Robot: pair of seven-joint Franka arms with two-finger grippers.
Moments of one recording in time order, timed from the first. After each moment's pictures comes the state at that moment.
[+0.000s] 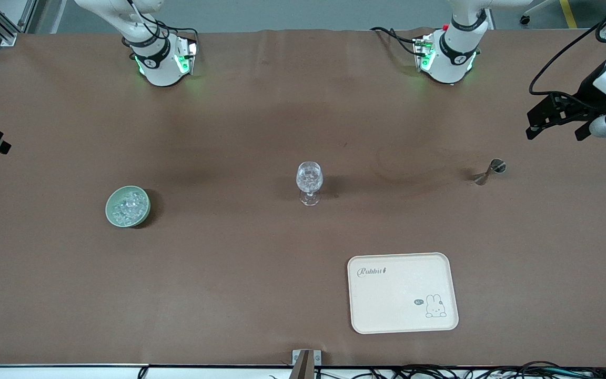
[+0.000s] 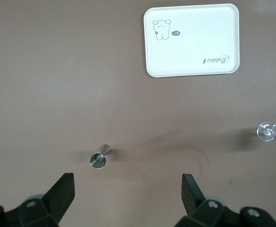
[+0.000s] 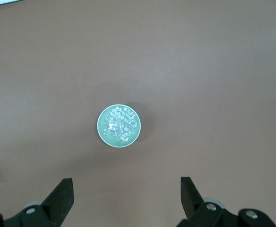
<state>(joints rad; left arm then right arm) -0.11 -0.06 0.00 -1.61 -0.02 1.63 -0.08 -0.07 0.02 -0.08 -1.52 -0.01 1.56 0.07</state>
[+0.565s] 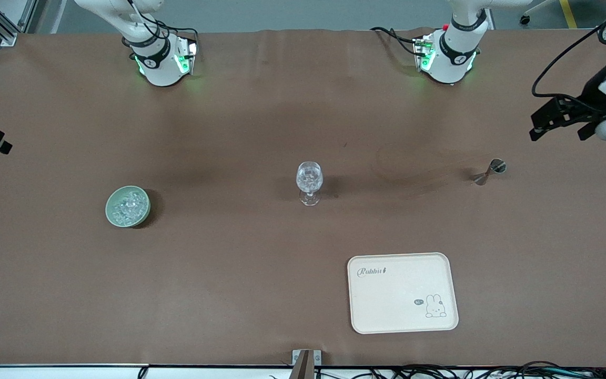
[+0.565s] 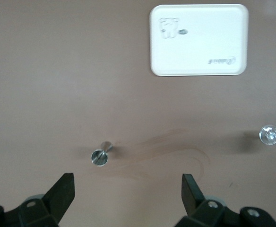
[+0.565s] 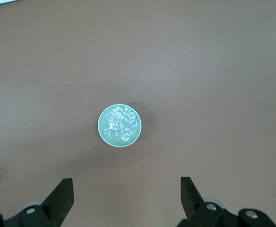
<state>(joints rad) -0.10 -0.05 0.04 -1.62 -0.02 1.61 -0.13 -0.06 0.02 -0.08 -1.52 -0.01 1.56 0.07</state>
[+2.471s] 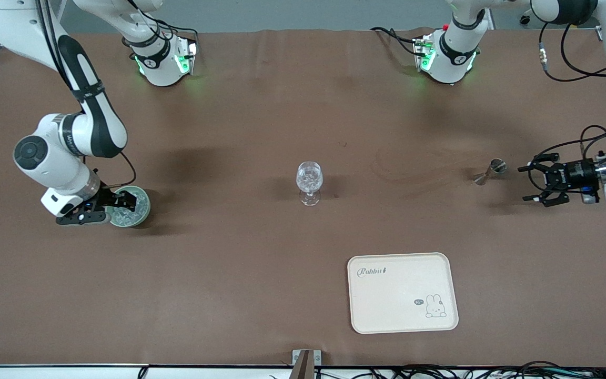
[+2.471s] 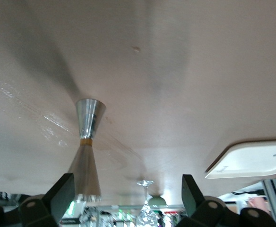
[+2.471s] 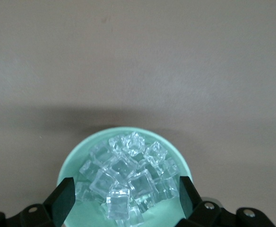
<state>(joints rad) -0.04 0.63 0.65 -1.91 -1.03 1.57 -0.40 0.01 0.31 -0.06 -2.22 -0.01 2.59 -0.15</state>
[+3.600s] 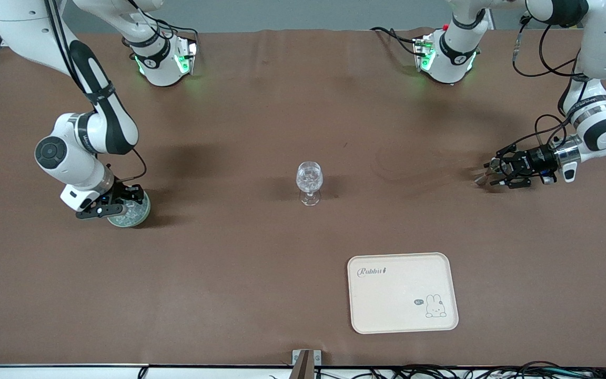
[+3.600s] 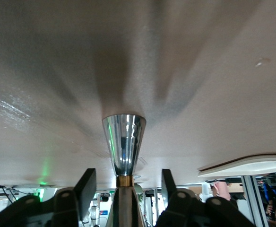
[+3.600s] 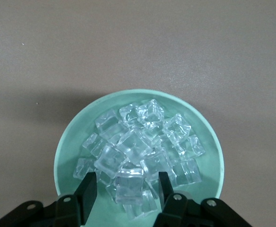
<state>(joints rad) -0.08 0.60 0.65 -2.21 -1.24 1.65 -0.25 0.02 0.32 -0.06 -2.27 -0.01 2.60 -0.18</state>
